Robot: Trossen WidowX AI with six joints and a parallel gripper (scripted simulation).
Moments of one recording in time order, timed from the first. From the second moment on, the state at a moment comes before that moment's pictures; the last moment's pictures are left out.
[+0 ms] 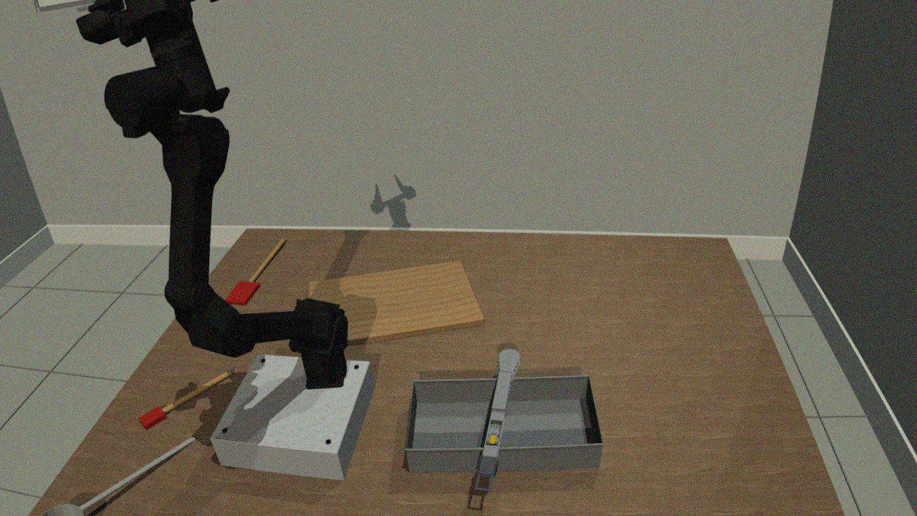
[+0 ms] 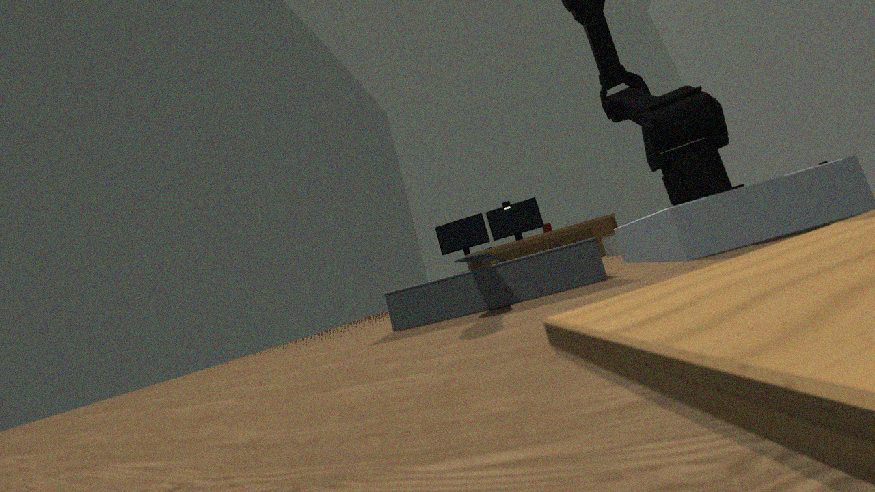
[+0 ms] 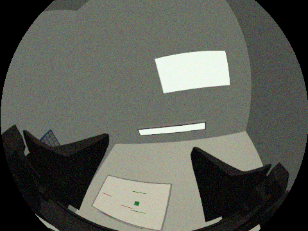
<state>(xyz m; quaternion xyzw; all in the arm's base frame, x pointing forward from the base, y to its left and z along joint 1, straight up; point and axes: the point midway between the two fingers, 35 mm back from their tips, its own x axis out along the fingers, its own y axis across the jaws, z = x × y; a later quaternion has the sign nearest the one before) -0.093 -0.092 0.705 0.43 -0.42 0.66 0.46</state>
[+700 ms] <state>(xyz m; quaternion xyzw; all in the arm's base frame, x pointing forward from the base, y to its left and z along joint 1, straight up) -0.024 0.026 0.689 0.40 -0.33 0.59 0.62</state>
